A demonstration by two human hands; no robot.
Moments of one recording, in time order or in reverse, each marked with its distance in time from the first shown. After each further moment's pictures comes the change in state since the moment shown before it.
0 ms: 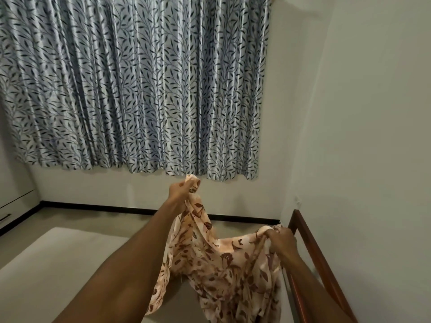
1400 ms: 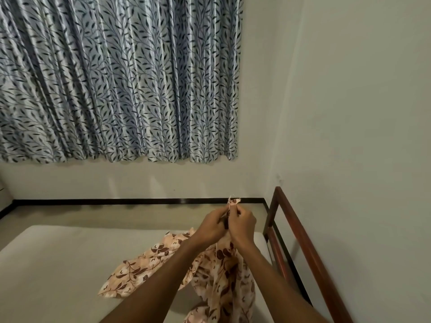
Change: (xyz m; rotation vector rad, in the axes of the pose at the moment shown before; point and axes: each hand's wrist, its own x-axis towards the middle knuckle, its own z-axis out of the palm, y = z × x) left_hand -0.141 -0.105 0.077 0.471 -0.639 0.398; right_hand -0.012 0.033 0.072 0.017 0.251 -0.329
